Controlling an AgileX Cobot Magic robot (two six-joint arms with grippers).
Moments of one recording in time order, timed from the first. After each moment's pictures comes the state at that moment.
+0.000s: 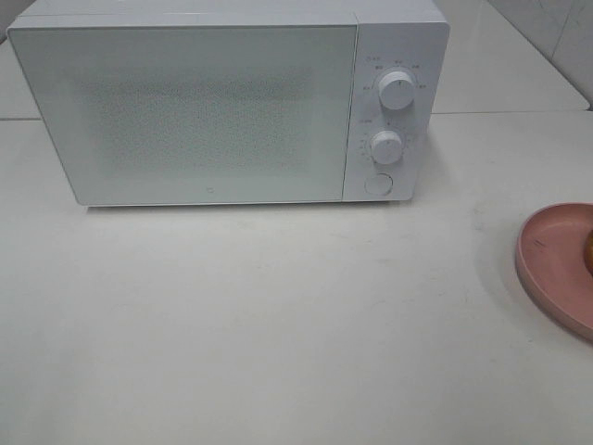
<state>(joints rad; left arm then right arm) 0.03 0.00 -0.52 -0.08 1.07 -0.01 0.07 0.19 -0.55 0.02 0.91 -0.01</state>
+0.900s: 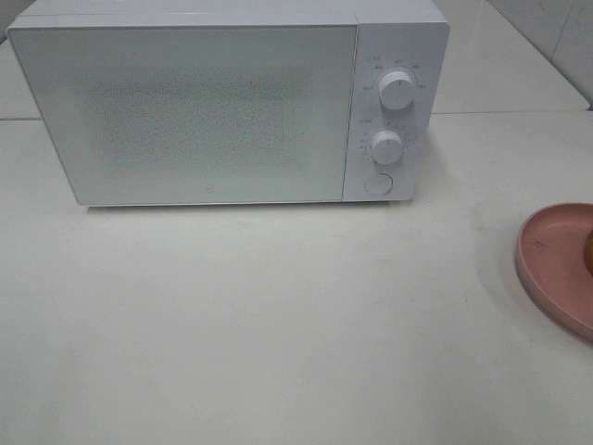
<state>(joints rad) 0.03 0.00 -0.52 -0.08 1.07 -0.01 0.07 0.63 -0.55 0.02 0.49 -0.01</state>
